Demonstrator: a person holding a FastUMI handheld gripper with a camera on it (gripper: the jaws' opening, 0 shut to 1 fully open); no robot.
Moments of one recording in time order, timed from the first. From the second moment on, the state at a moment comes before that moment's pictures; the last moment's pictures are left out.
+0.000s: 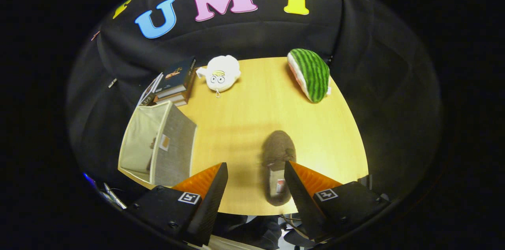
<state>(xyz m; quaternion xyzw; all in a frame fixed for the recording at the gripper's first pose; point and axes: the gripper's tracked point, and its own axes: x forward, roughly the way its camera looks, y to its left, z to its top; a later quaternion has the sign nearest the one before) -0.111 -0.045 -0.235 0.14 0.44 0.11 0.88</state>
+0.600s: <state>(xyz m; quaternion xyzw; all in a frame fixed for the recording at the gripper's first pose) -0.122 -0.088 -0.367 0.13 0.50 0.13 0.85</state>
